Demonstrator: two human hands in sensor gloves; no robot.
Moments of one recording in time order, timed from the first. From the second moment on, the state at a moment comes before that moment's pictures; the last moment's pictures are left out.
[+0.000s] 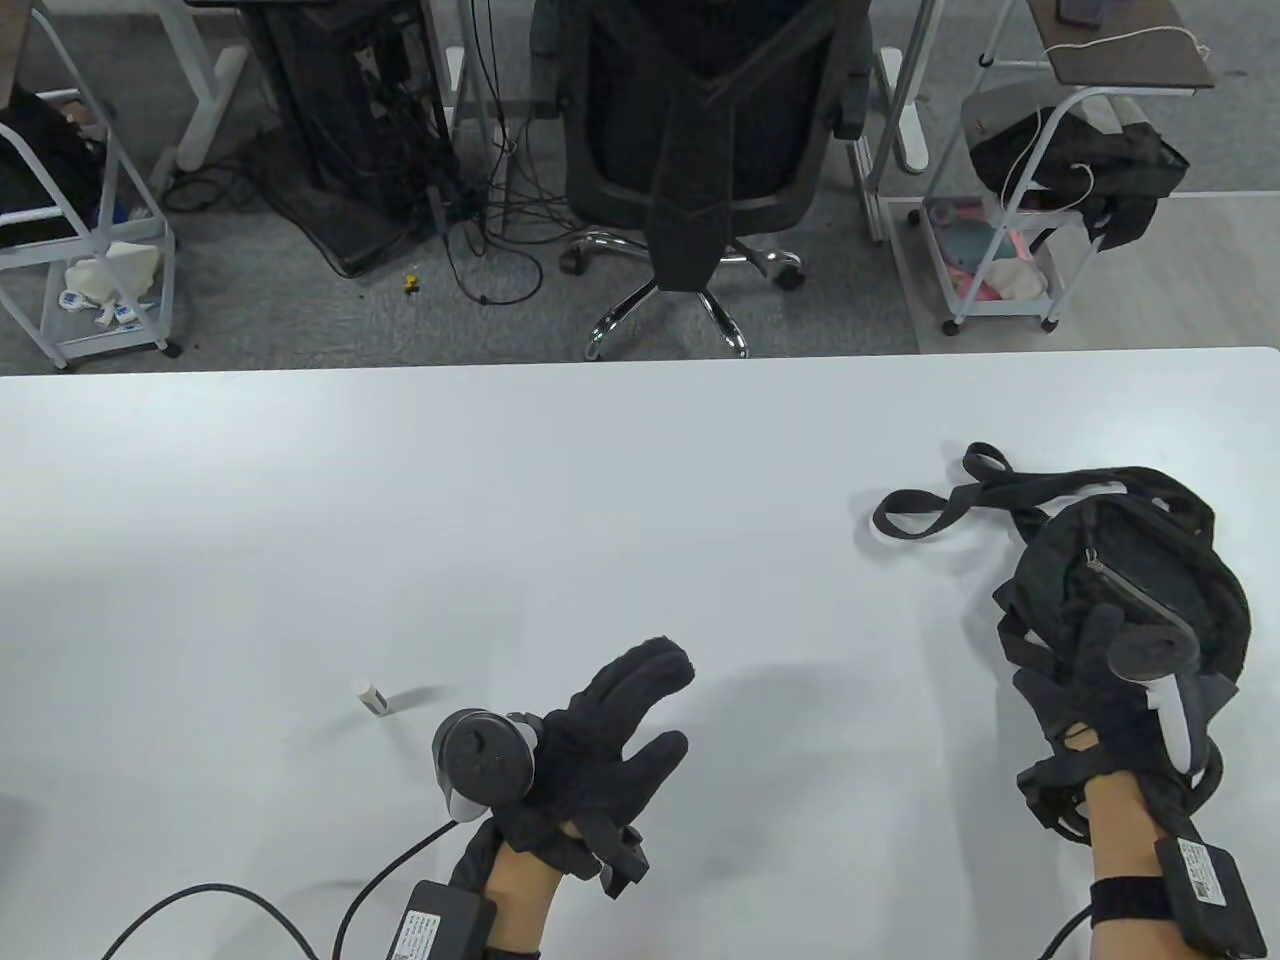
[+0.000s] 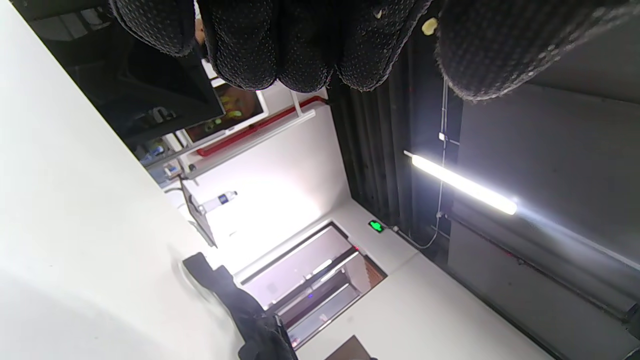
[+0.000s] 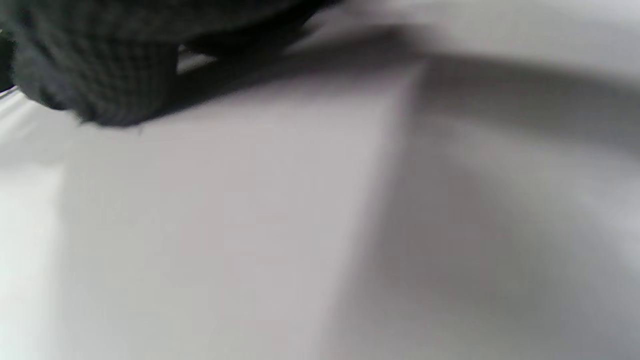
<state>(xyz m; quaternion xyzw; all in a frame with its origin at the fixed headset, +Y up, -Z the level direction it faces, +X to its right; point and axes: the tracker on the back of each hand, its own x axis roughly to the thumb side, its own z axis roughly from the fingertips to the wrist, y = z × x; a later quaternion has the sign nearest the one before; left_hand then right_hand) -0.109 -0.716 -0.205 0.07 -0.32 0.55 0.77 0.408 -0.783 -0.244 -0.40 0.13 0.88 0.22</state>
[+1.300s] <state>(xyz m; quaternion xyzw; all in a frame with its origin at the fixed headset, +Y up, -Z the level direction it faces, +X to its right) -0.157 -0.675 -0.197 0.17 -0.28 0.59 0.74 0.072 -0.696 -0.159 0.16 -0.20 0.96 0.06</state>
